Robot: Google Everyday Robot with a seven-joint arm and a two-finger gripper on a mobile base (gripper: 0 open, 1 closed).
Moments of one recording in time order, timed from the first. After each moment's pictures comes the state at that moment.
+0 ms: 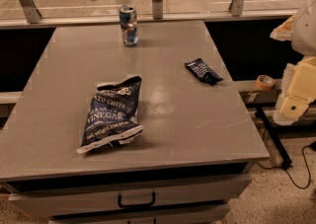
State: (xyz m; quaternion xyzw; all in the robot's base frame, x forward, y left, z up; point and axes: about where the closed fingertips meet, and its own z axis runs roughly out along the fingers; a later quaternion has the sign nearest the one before) arm 0.438 -0.217 0.976 -0.60 0.78 -0.03 0.16
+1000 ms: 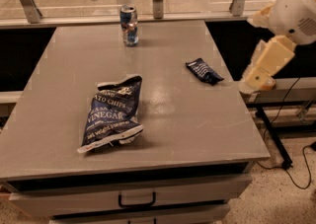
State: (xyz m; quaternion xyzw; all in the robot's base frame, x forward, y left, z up) arm 0.503 -0.183 0.978 -0.58 0.77 0.05 0.27
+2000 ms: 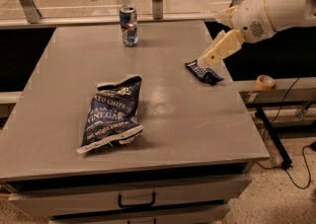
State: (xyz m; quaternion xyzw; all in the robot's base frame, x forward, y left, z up) arm 0.608 -0.129 0.952 -0.52 0.72 0.19 0.41
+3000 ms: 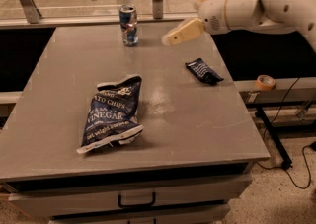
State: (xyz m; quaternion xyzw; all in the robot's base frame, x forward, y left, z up) arm 0.698 -0.068 0.960 -0.45 0.69 0.21 0.52
